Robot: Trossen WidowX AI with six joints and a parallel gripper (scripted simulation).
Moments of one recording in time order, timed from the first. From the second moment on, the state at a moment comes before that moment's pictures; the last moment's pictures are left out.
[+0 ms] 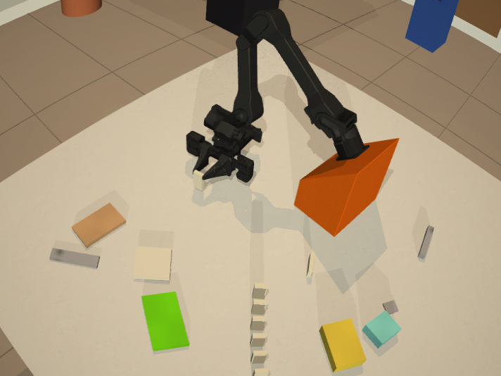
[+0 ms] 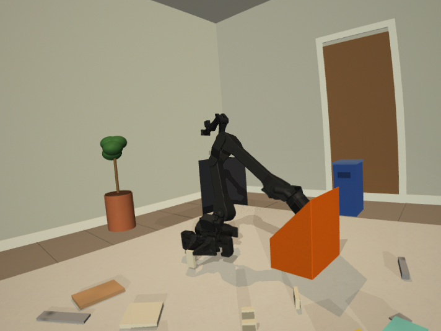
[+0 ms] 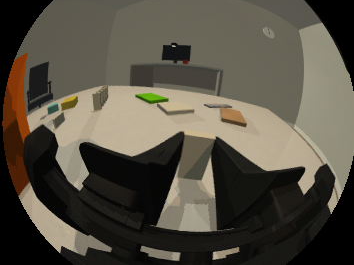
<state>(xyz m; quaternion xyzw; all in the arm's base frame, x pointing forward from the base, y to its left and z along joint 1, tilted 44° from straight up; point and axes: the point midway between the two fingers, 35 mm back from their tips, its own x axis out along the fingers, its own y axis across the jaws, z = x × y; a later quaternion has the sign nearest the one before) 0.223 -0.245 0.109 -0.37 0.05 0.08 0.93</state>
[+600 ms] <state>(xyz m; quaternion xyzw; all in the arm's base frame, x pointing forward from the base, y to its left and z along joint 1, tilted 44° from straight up) 0.224 -0.248 0.108 -0.37 0.05 0.08 0.92</state>
